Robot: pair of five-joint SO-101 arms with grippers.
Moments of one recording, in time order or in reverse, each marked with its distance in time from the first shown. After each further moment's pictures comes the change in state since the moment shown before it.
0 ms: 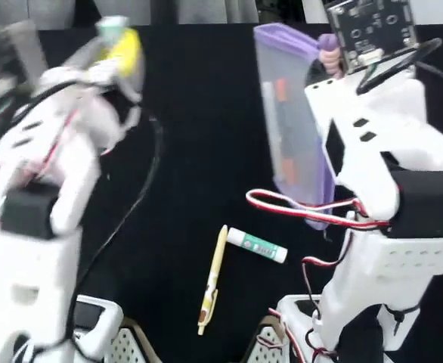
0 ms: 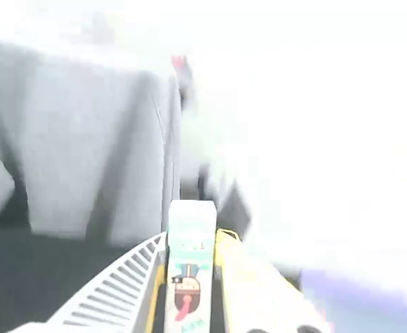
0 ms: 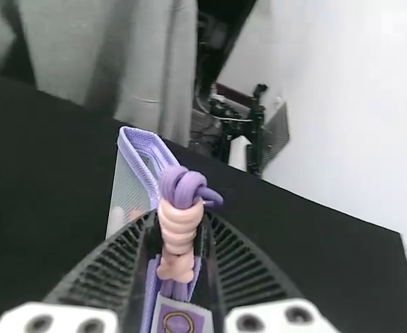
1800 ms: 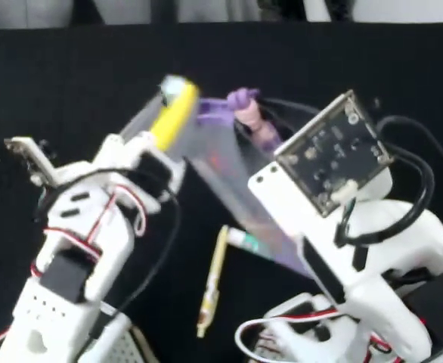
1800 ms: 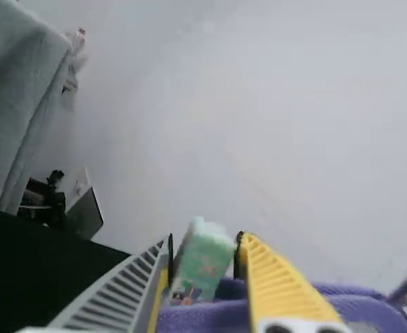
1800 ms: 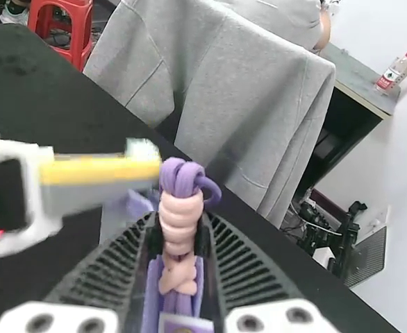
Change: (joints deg) left arm 15.7 -26.5 41.6 -26.5 20.6; right arm -26.2 -12.5 -0.3 6.1 0.0
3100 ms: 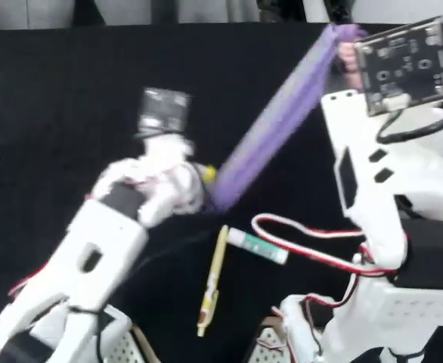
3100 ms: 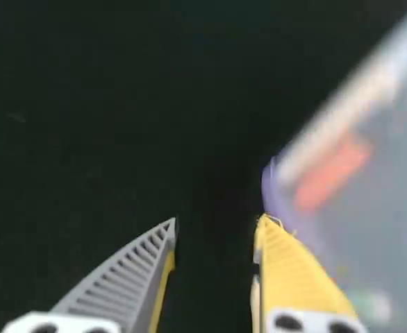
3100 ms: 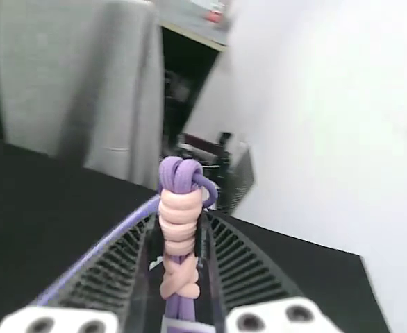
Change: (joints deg) left arm 1.6 35.3 -10.5 32.4 -26.3; right arm 30.0 0.0 12.8 -17.3 0.0
